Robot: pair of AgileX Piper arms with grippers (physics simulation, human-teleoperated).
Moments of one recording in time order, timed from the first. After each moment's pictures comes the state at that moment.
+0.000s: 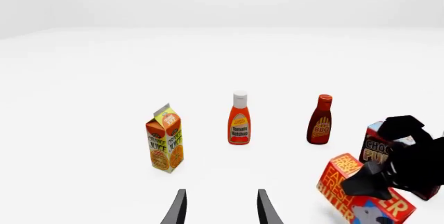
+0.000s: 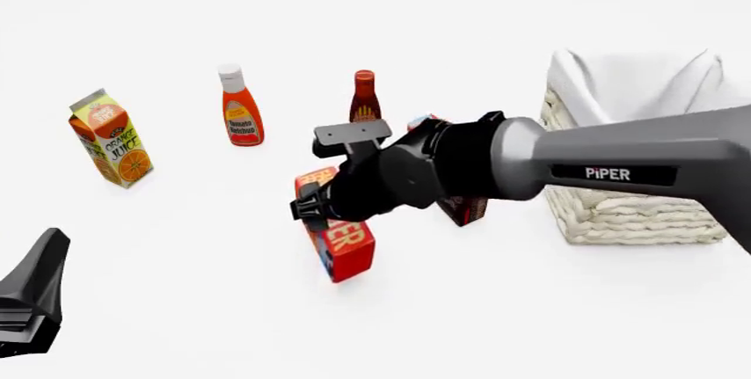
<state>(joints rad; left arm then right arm) 0.00 0.01 0.00 0.00 0.00 0.82 1.89 -1.25 0.31 0.37</state>
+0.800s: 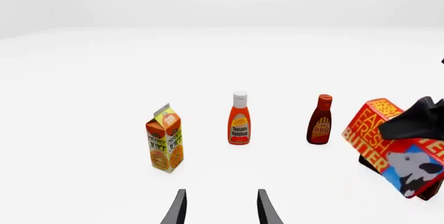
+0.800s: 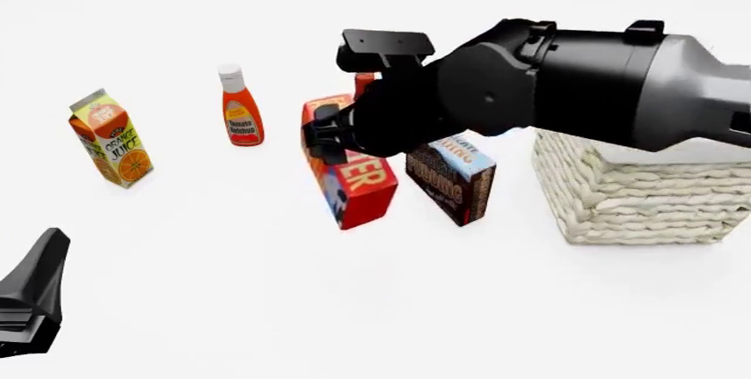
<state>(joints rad) 0.00 0.01 0.00 0.00 0.00 0.80 1.63 -1.30 0.48 0.36</state>
